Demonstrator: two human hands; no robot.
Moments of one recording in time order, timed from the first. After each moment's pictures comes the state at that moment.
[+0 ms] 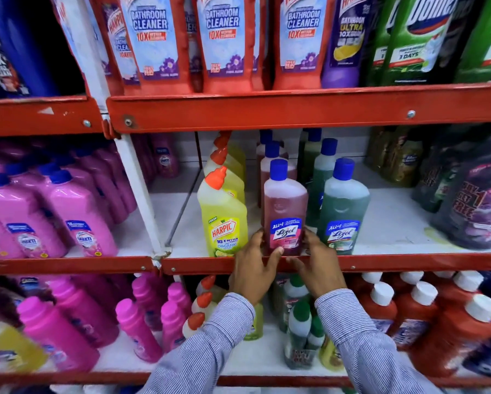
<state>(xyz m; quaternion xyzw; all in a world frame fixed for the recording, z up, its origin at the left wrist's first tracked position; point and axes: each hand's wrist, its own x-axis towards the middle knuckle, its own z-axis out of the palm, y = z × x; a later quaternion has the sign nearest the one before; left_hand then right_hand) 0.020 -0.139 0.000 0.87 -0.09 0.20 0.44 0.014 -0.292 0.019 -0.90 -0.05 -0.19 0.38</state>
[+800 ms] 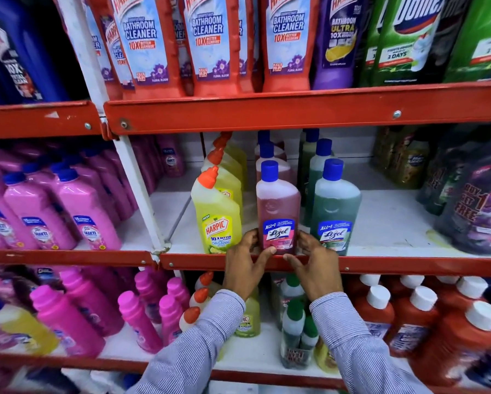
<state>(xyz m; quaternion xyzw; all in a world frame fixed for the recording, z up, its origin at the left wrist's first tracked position) 0.015 -0.147 0.004 0.86 -0.04 0.22 0.47 0.011 -0.307 0.014 -0.88 -0.06 -0.24 0.40</state>
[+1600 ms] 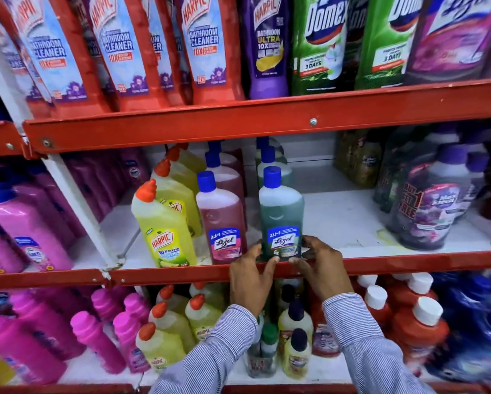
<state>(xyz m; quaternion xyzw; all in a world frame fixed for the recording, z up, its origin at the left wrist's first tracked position) 0.014 -0.264 -0.003 0.88 -0.02 0.27 0.40 0.017 -0.425 0.021 -0.89 -0.07 -0.20 0.40</state>
